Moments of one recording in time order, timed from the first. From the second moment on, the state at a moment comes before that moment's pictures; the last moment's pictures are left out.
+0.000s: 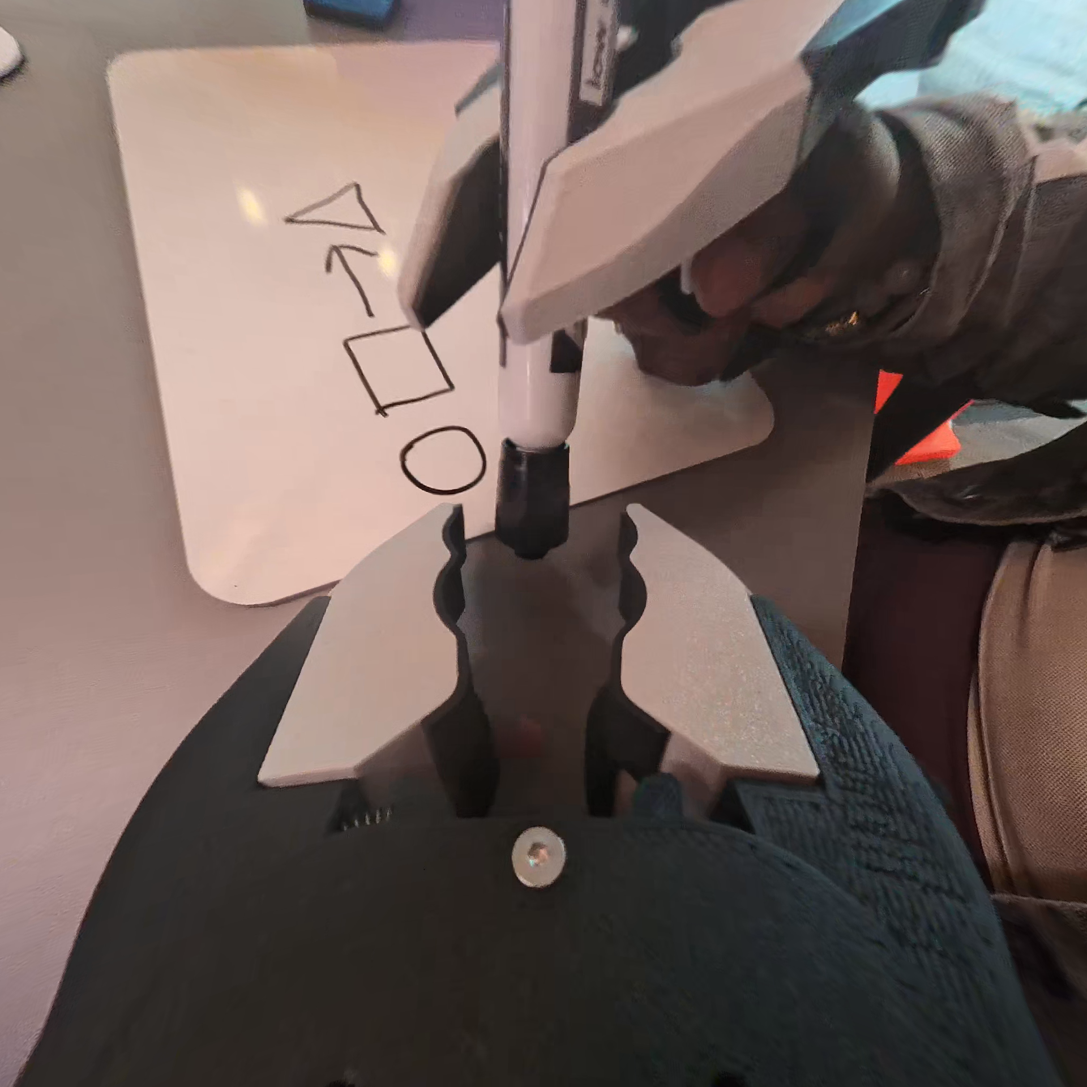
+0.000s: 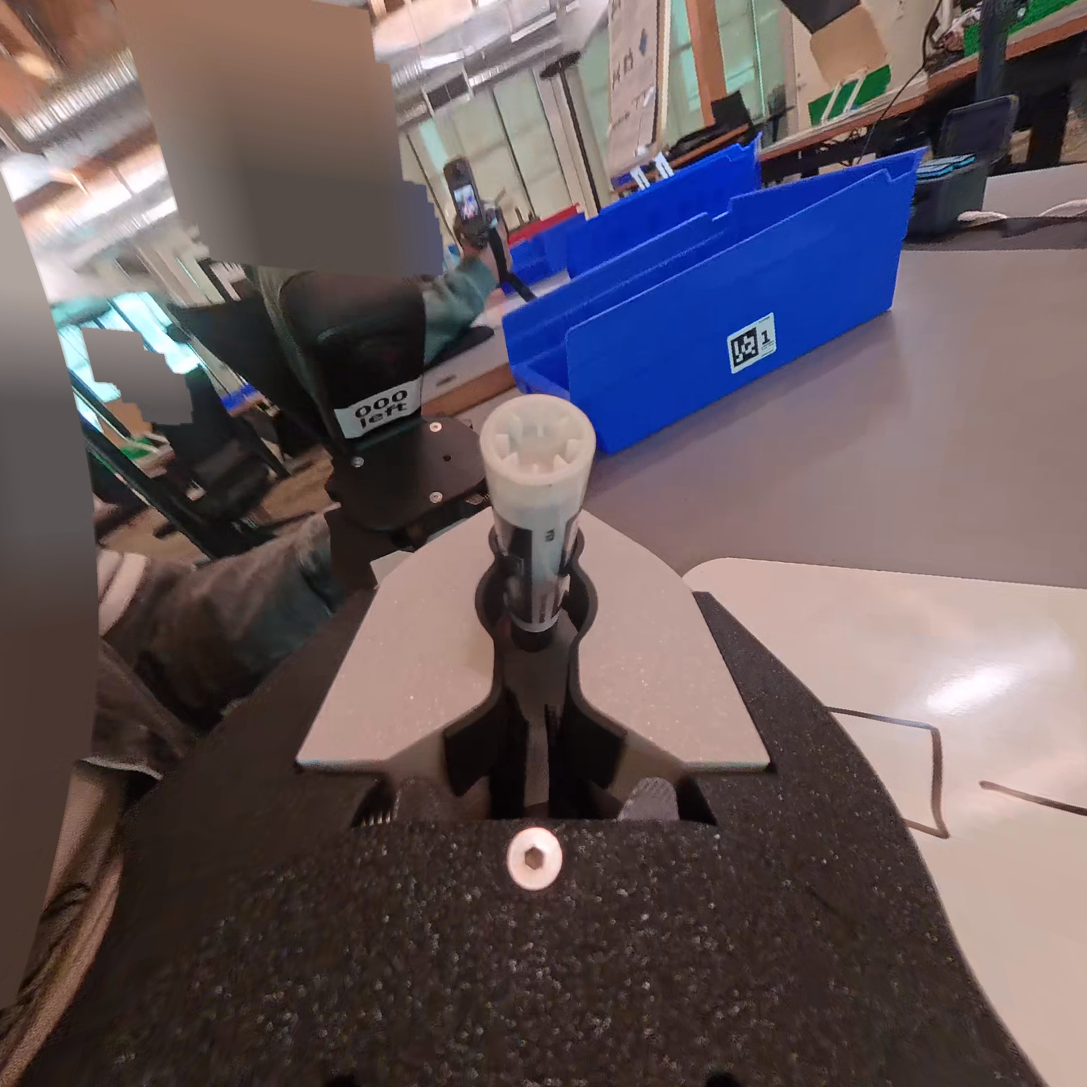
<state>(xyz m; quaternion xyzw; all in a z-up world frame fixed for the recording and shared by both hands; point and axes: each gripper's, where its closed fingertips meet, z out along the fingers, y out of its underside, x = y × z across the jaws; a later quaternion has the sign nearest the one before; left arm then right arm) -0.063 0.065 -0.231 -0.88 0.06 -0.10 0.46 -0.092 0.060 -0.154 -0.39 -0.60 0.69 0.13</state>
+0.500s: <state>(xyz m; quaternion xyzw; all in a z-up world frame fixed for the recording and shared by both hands) -0.061 0.064 -0.232 -0.88 0.08 -0.08 0.46 -0.091 0.057 -0.156 -0.40 -0.57 0.72 0.08</state>
